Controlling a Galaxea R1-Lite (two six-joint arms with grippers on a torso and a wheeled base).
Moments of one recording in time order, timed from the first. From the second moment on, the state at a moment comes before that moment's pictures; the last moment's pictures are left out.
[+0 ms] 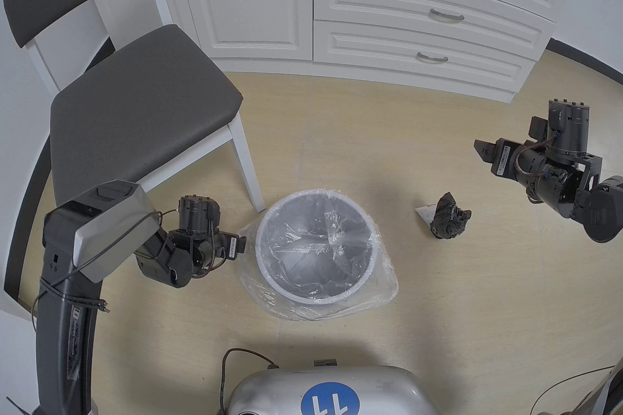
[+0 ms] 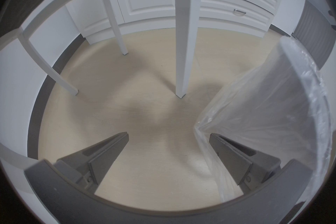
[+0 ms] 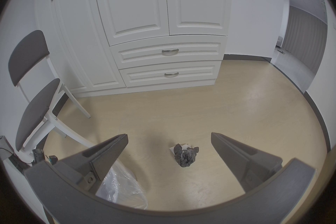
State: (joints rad) left arm -0.25 2.52 -1.22 -0.76 0.16 0.04; right arm 0.27 1.69 -0.90 -0.58 -0.35 0.22
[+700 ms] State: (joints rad) left arm -0.27 2.80 -1.74 -0.47 0.14 0.01; right arm 0.26 1.72 -0.90 -0.58 -0.35 0.22
